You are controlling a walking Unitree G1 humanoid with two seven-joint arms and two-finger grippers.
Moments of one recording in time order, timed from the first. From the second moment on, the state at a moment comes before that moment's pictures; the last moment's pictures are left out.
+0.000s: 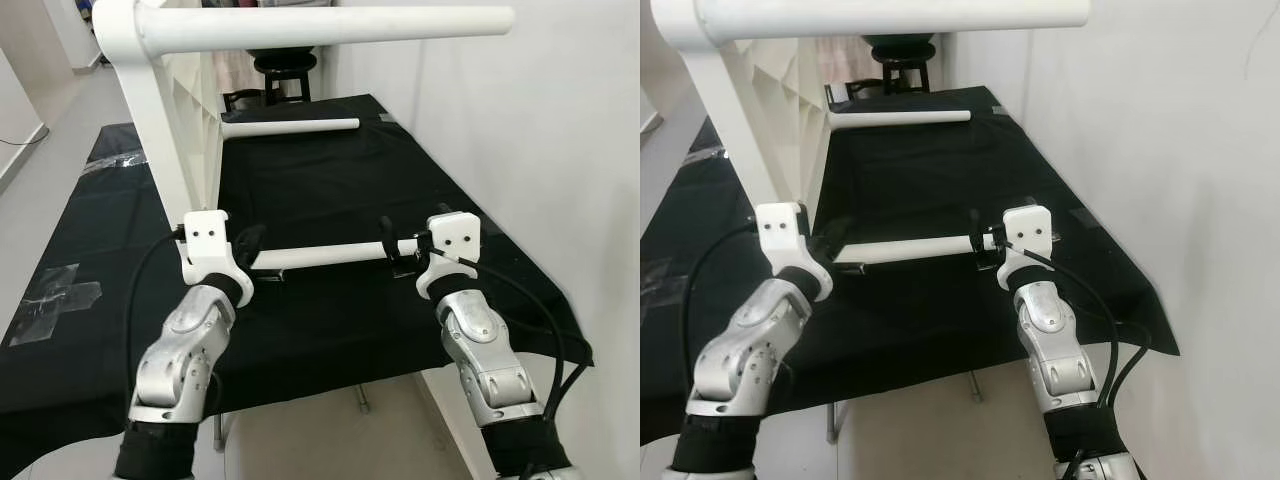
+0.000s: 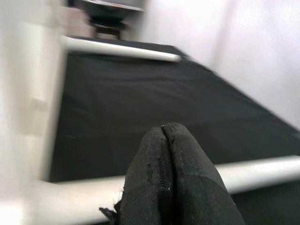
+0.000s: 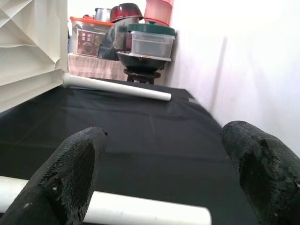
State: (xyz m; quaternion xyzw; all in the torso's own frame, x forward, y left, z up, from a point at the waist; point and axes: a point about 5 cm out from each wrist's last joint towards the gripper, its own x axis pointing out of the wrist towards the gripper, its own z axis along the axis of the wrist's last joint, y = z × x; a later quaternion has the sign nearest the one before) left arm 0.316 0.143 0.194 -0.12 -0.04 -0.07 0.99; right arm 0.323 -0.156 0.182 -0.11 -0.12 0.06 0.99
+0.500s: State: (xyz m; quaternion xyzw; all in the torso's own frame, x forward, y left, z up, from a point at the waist) left arm 0.317 0.147 0.187 -0.11 -0.02 -0.05 0.99; right arm 0.322 -0.147 0.207 -0.13 -0.17 0.10 0.97
